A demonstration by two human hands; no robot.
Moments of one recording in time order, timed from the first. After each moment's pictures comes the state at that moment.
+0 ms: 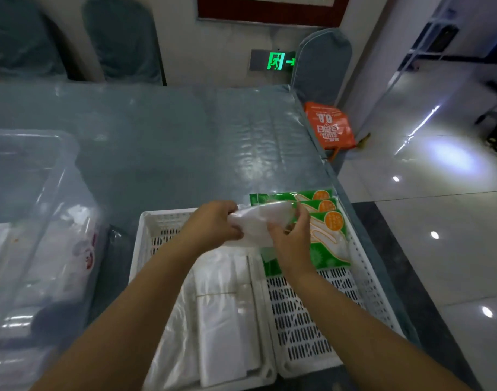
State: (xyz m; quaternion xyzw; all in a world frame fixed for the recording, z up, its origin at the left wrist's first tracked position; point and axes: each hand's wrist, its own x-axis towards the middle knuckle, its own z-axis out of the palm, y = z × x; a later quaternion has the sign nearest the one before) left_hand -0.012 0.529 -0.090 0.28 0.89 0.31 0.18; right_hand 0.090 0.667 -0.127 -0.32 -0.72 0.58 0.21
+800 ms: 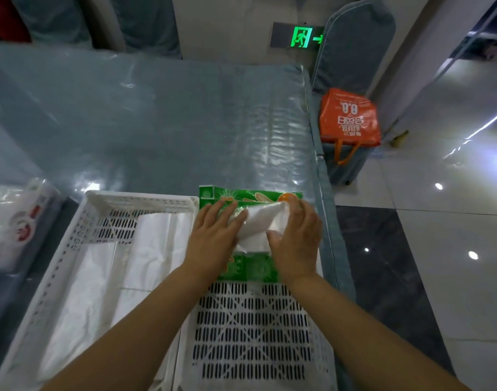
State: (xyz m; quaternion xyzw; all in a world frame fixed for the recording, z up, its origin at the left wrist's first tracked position) left_hand 0.052 0.671 -0.173 0.31 0.95 0.07 -0.08; right_hand 0.104 0.829 -0.173 -0.16 -0.95 0.17 0.22
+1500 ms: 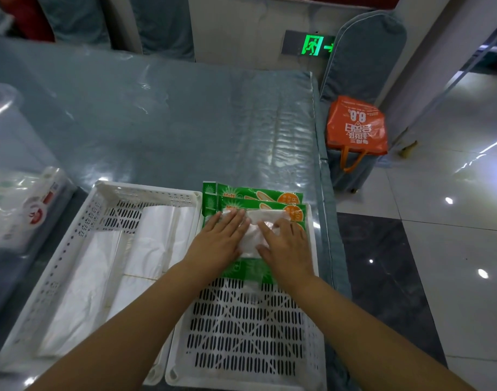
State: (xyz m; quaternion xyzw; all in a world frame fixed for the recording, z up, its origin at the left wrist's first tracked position) left_hand 0.062 0.668 -0.191 0.37 0.93 -0.01 0.03; right_hand 0.120 0.839 -0.181 0.01 -0.99 0.08 0.07
